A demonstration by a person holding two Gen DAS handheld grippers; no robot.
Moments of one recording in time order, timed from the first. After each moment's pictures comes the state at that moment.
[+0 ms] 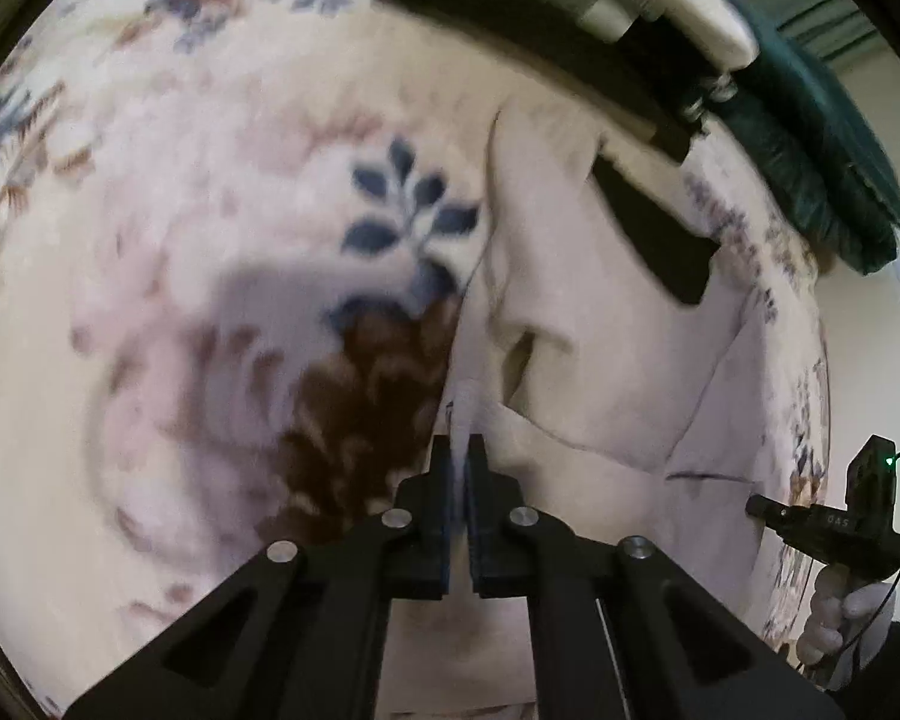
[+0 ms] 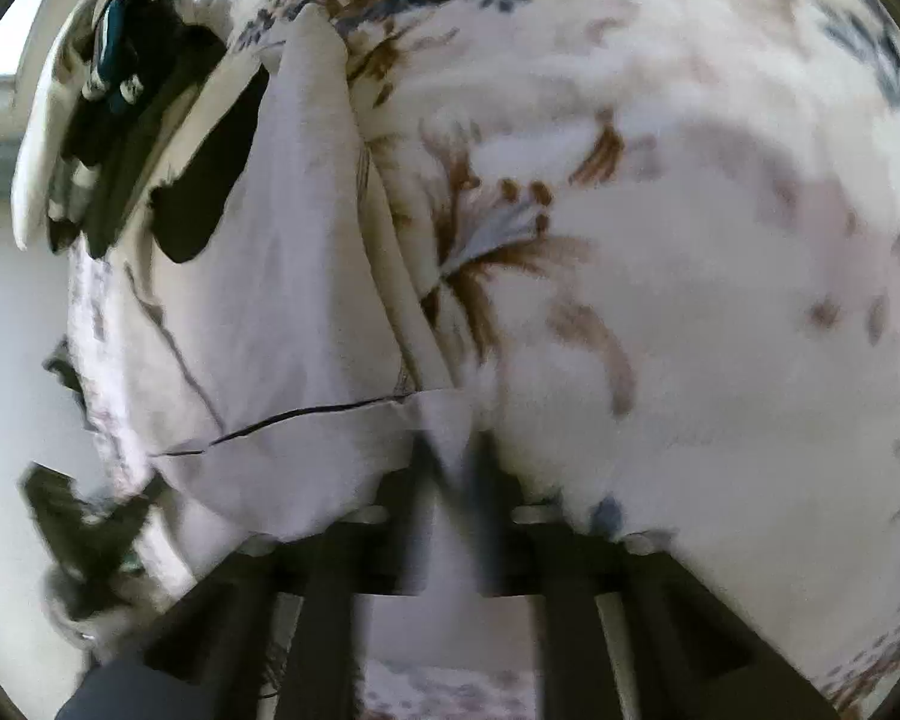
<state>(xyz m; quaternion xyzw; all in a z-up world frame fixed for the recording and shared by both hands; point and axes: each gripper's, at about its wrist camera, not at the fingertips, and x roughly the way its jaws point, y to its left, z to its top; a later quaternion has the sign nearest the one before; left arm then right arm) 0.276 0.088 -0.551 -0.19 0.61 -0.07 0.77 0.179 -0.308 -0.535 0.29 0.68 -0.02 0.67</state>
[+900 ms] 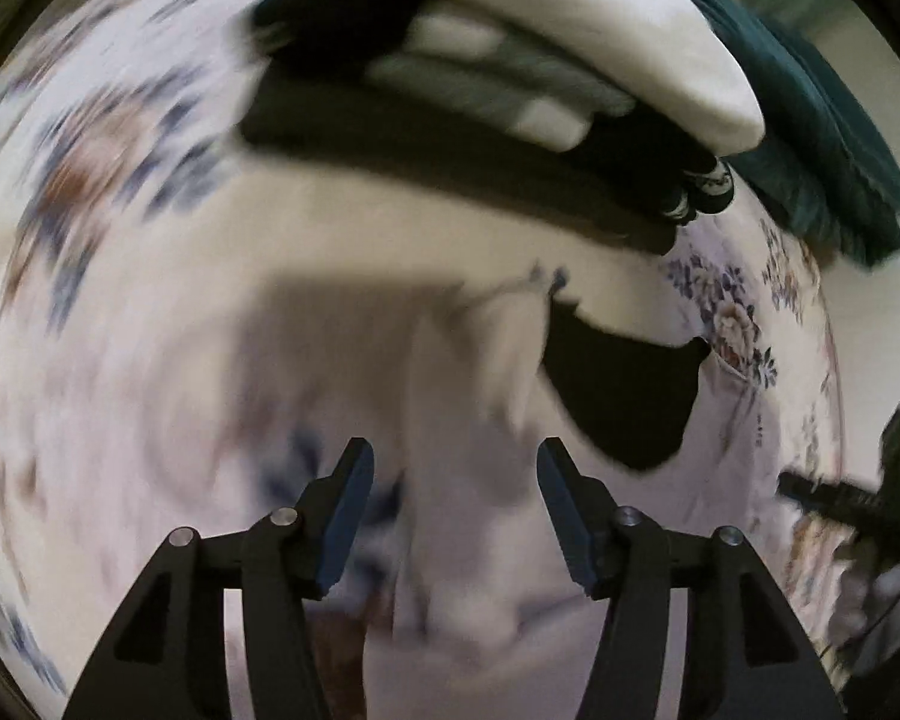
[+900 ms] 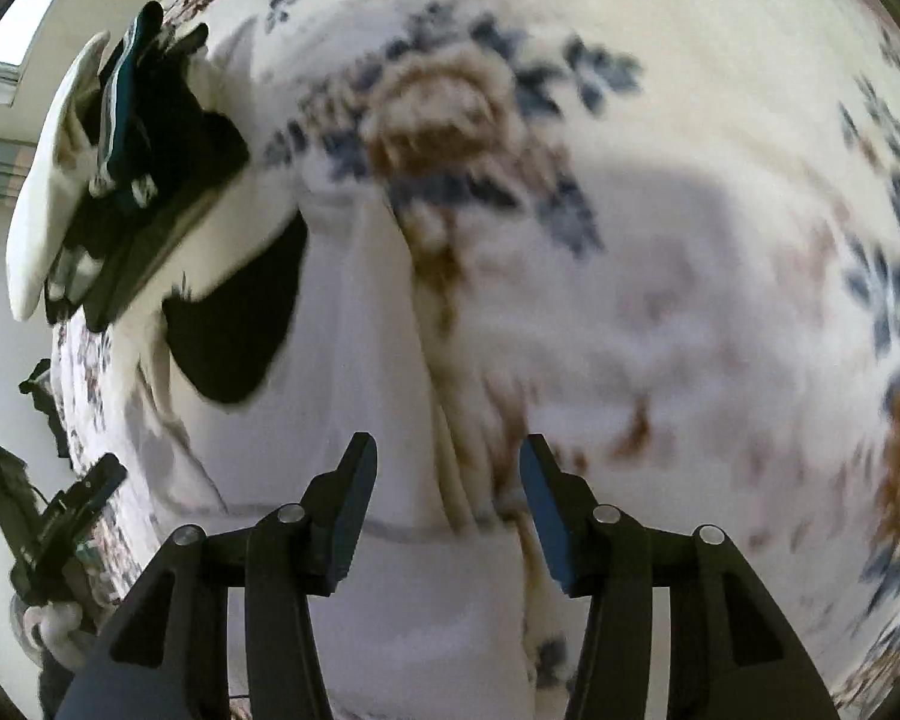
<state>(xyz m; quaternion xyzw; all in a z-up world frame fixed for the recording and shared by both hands) 0.423 0.051 -0.533 -0.10 0.61 -0.11 0.78 0.302 -0.318 -0.497 0.25 0.66 -0.05 0.71</state>
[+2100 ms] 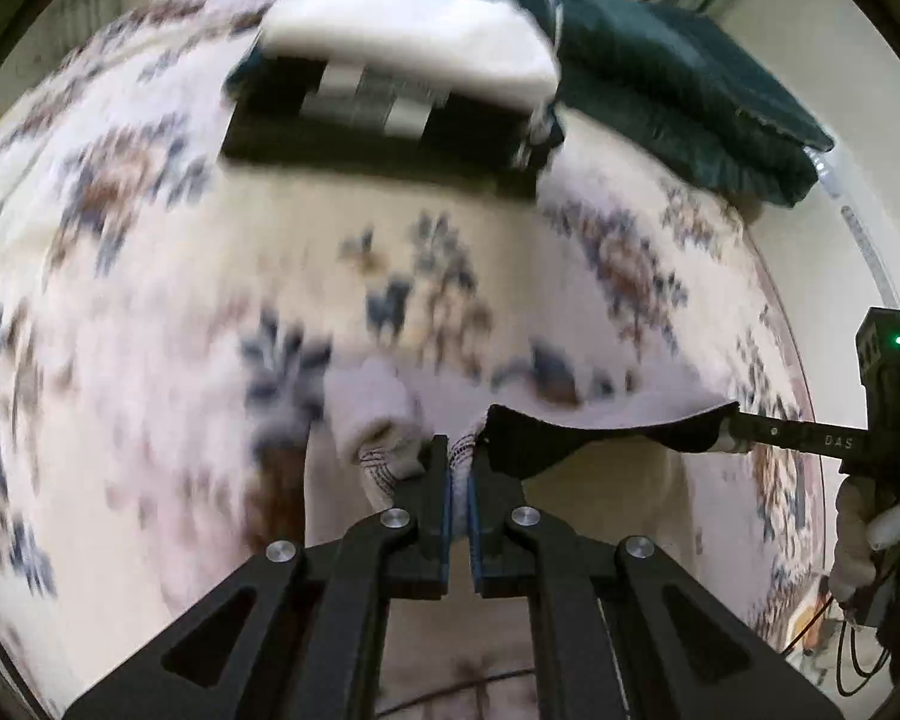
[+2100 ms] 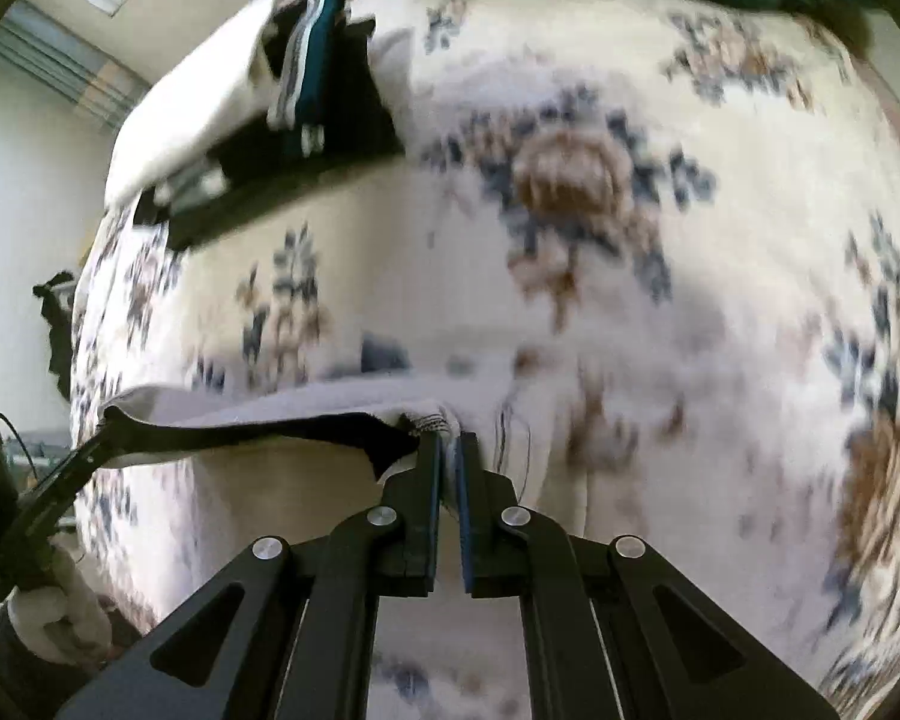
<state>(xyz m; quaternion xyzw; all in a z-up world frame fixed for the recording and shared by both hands) 0.287 0.039 -0.482 -0.11 0.57 -0.15 0.80 0.237 -0.252 -0.430 0.17 0.64 0.02 0.75</state>
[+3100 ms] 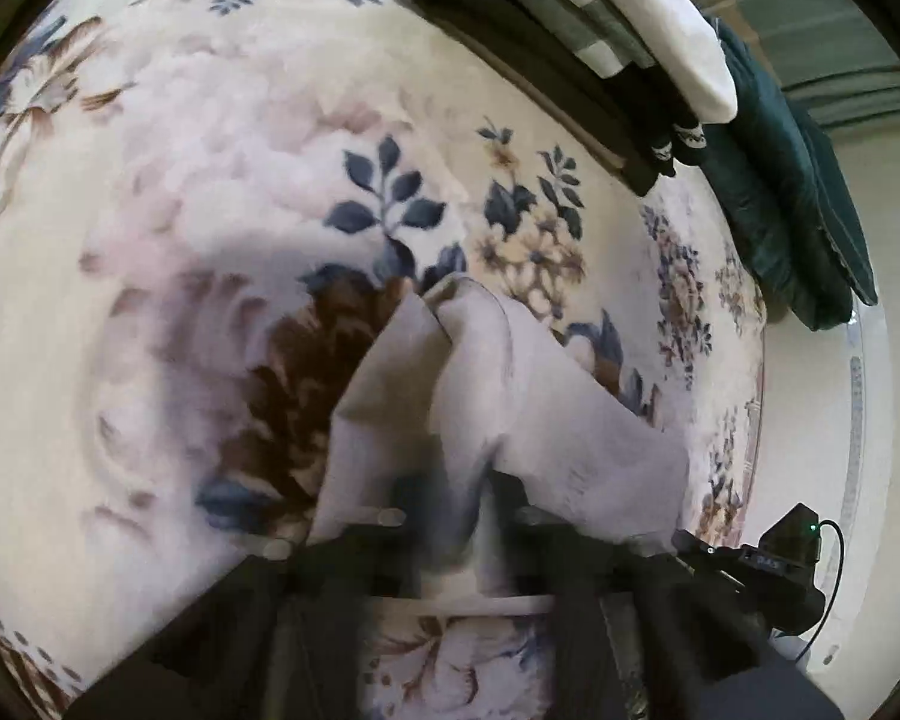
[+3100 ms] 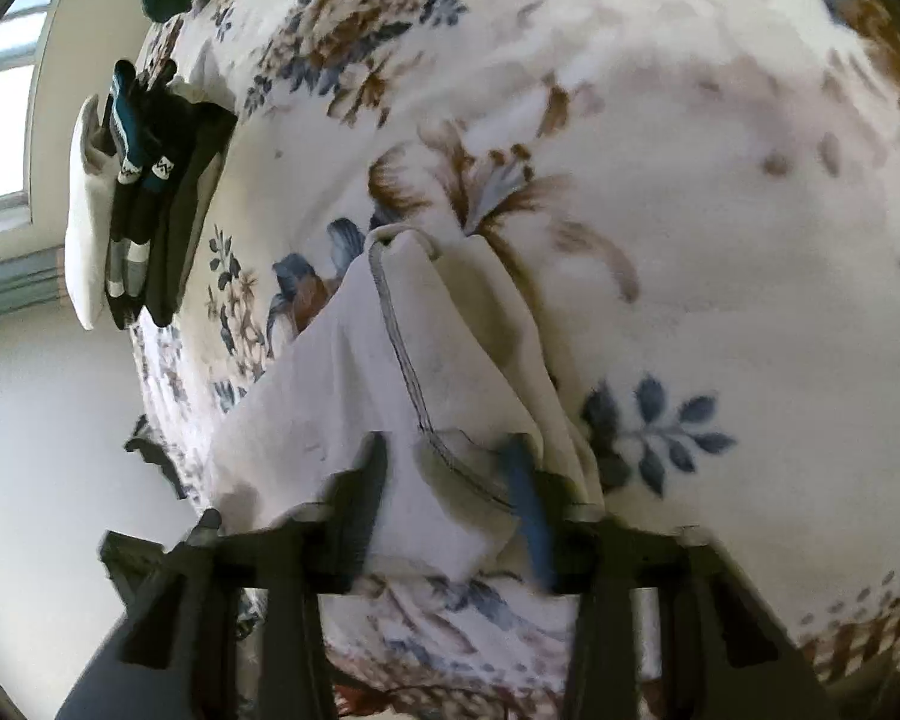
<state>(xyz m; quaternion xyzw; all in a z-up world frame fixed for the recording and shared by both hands) 0.264 0.094 -0.533 -0.30 0.62 -0.08 0.72 0.133 -0.311 -0.513 0.43 0.64 -0.04 0.64</state>
